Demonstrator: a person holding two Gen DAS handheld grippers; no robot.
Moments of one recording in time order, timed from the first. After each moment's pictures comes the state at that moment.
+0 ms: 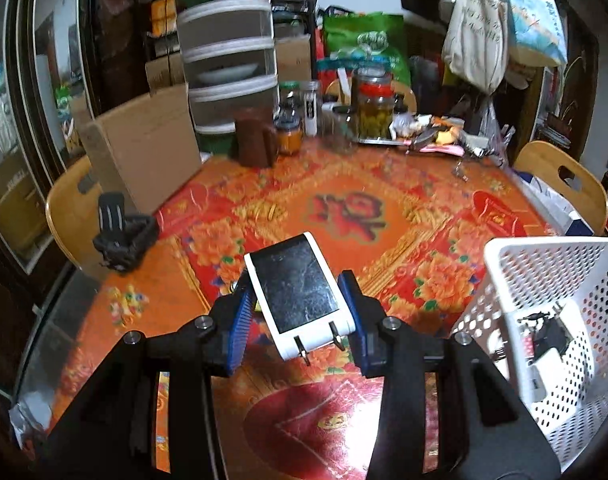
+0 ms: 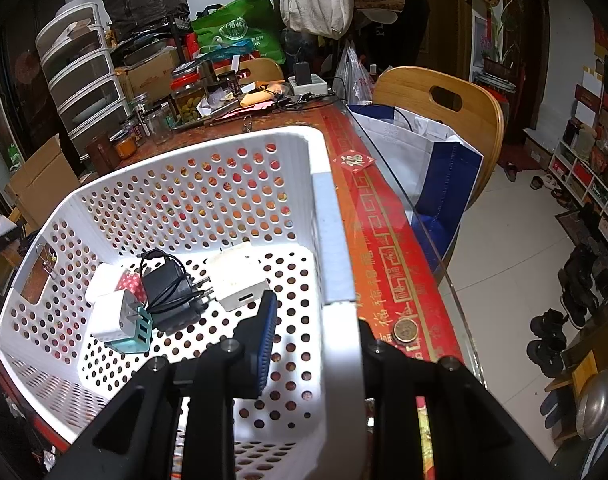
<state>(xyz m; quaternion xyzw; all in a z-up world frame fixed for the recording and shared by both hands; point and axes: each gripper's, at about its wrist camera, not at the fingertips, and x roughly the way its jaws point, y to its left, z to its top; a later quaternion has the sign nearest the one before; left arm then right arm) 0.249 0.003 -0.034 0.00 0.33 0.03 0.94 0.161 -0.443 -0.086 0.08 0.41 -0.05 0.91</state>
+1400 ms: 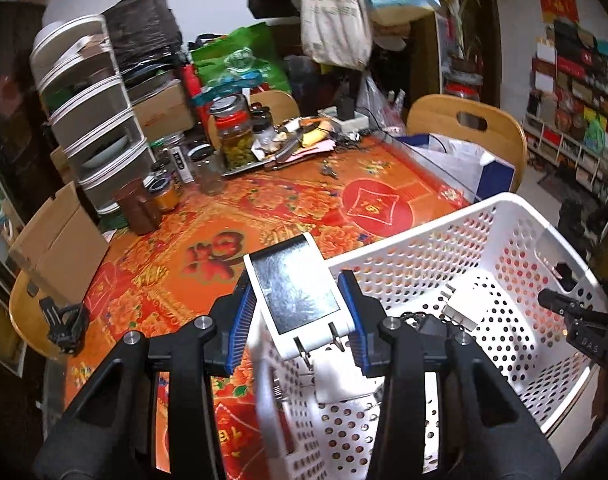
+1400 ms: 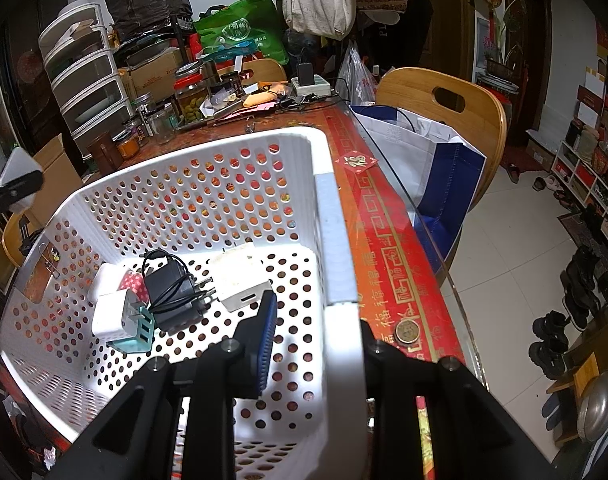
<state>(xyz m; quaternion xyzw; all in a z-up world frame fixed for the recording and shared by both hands) 0.236 -0.194 0.011 0.14 0.33 -0.12 0.93 0.161 -0.440 -0.086 0.08 0.41 -0.04 0.91</state>
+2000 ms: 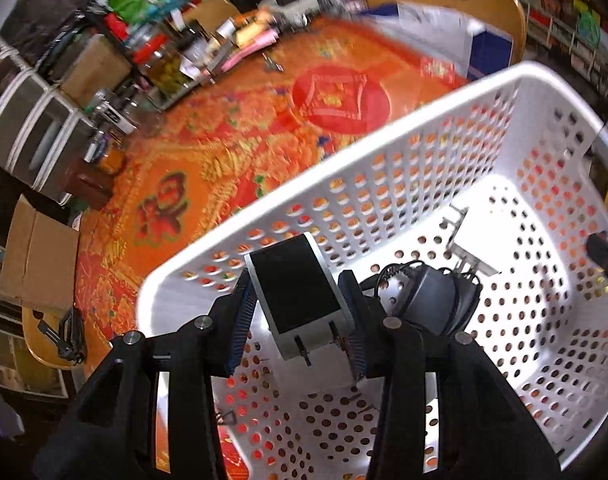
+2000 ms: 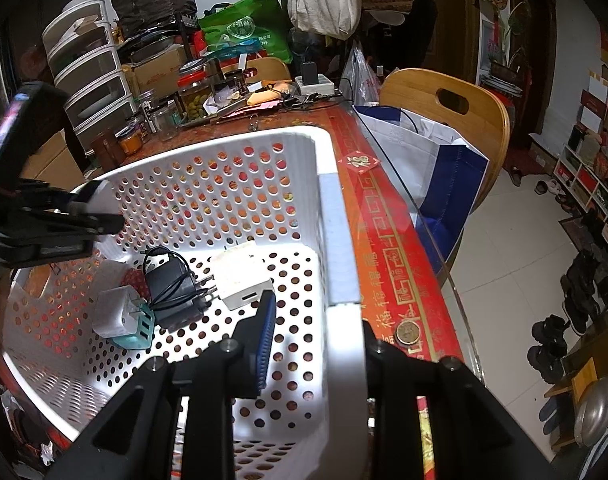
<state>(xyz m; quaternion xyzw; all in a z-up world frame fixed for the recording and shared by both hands) 0.305 -0.280 -0.076 0.27 0.50 -0.13 0.81 0.162 -0.439 -0.085 0.07 0.42 -0.04 0.91</state>
